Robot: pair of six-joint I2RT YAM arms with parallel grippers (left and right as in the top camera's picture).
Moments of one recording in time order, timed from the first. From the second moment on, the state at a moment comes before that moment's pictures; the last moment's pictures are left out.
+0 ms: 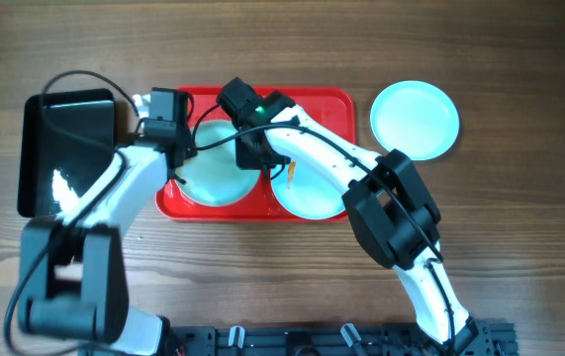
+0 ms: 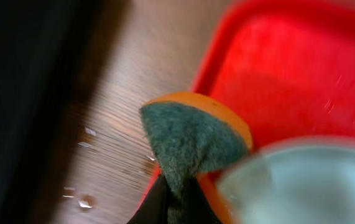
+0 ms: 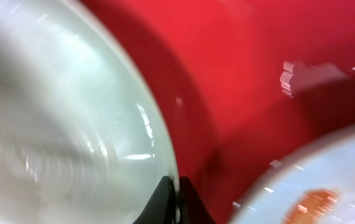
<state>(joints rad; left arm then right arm) -0.13 1.66 0.97 -0.40 -0.35 -0.41 0.73 2.30 1.84 -0.97 0.00 0.65</state>
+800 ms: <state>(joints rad) -0.14 1.65 0.98 -0.57 0.07 -0.41 0.73 2.30 1.84 -0.96 0.02 0.65</state>
